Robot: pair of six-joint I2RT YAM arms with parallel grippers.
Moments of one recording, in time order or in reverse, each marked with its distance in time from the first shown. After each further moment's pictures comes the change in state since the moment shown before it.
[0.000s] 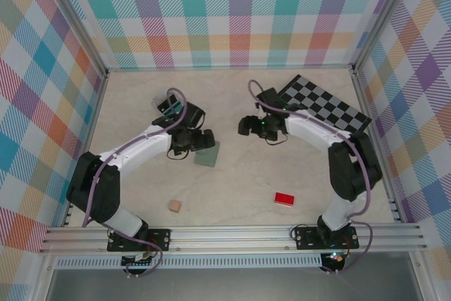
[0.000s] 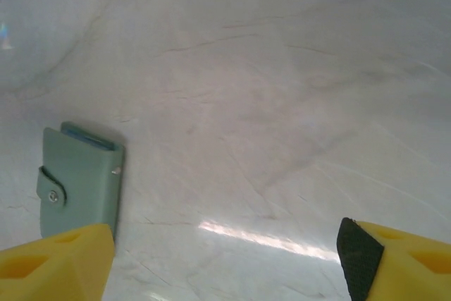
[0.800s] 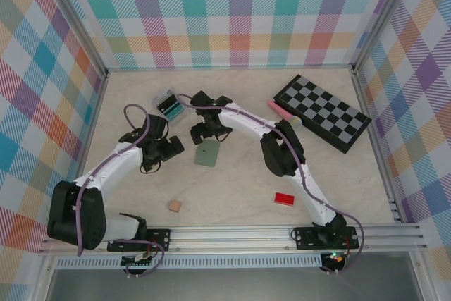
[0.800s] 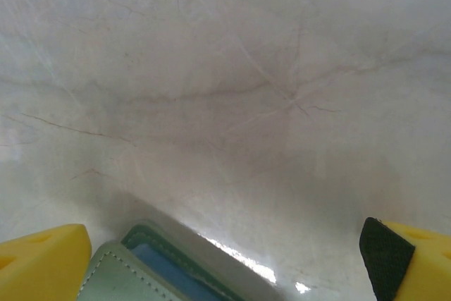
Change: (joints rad) left arm 0.261 -0.223 -0.256 0.010 -0.022 -0.039; right arm 0.271 0.706 0.904 -0.400 0.225 -0.226
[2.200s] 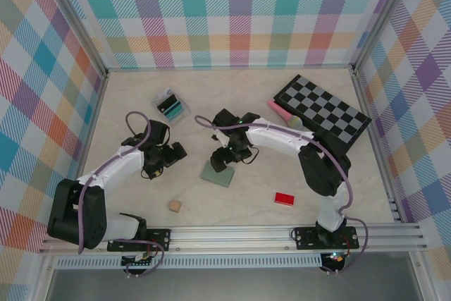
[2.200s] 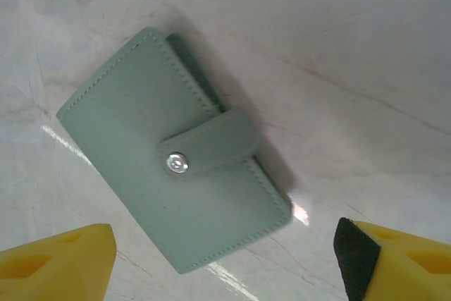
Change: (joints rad) left arm -0.014 0.003 -0.070 0.030 0.096 -0.068; right arm 0.033 -0.534 -0.725 0.092 -0.238 -0.090
